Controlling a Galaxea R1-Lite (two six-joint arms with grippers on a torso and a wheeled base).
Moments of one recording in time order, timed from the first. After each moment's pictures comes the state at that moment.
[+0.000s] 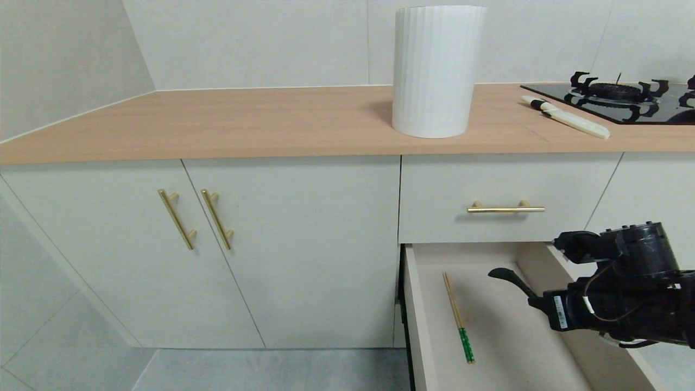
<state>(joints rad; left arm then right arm) 0.00 0.00 0.00 0.00 0.03 0.00 0.26 1.66 -0.55 -0.38 0.02 0.10</state>
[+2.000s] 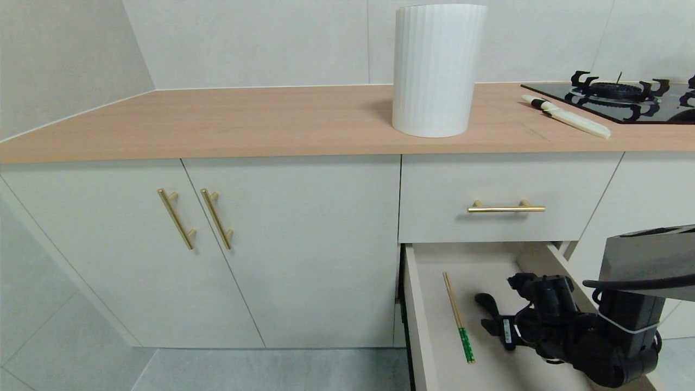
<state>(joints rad) 0.00 0.00 0.00 0.00 0.03 0.00 0.25 2.31 -0.53 -1.04 -0.13 0.19</state>
